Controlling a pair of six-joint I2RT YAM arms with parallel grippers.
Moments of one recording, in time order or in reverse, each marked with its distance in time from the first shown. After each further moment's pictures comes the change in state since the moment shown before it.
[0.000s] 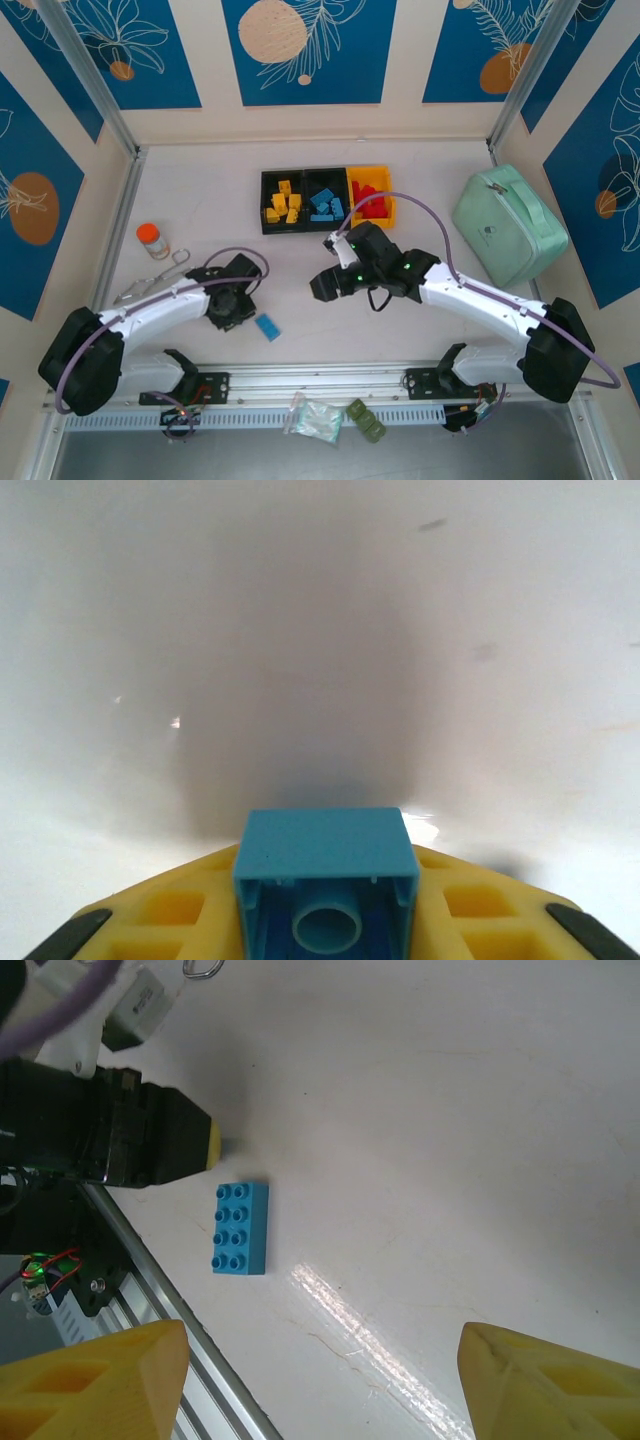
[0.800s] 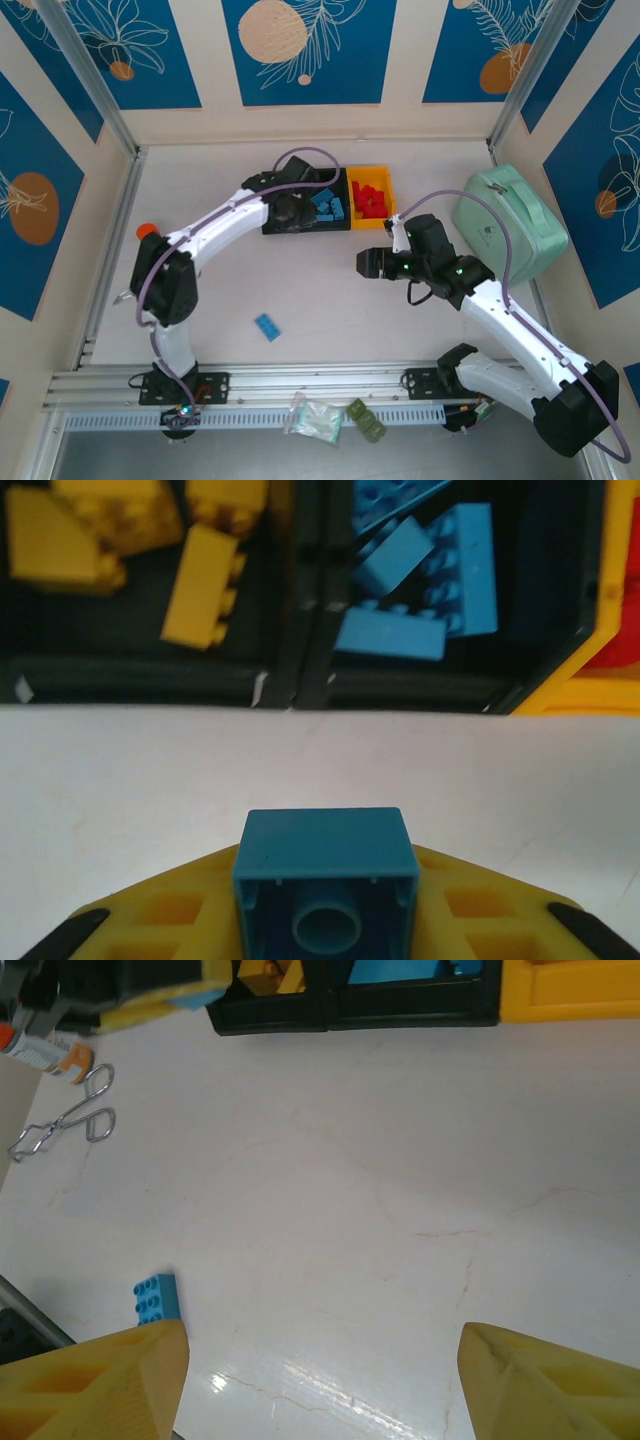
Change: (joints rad) left arm 0.000 0.646 1.013 -0.059 -0.003 0.414; right arm -0.307 -0.273 -0.078 -0.132 0.049 0.066
